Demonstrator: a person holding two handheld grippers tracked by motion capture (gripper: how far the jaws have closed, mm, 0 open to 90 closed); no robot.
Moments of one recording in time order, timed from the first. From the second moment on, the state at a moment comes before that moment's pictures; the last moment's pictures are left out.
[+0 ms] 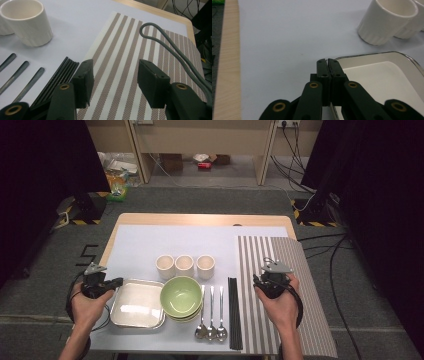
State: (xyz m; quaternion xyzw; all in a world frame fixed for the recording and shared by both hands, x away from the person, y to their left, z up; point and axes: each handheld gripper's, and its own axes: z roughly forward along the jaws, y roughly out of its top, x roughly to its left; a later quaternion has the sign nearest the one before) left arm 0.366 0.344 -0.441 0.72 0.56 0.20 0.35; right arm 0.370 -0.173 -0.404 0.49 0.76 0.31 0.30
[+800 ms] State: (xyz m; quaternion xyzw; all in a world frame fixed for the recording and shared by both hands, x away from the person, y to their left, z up) left arm 0.370 0.356 -0.454 0.70 0.61 0.11 0.36; right arm 0.371 -0.172 -0.406 0.48 0.76 0.30 0.30
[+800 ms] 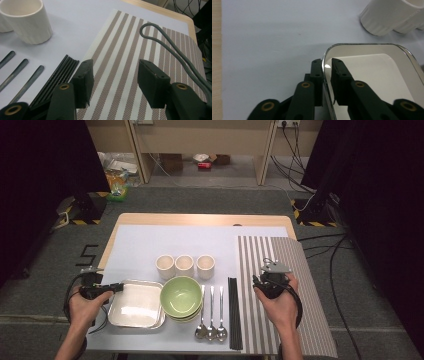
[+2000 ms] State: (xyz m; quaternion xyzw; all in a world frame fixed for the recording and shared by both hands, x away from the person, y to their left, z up) left arm 0.343 0.367 -0.431 0.61 0.57 0.24 0.50; right arm 0.377 -0.166 -0.412 0.48 0.76 0.32 0.30
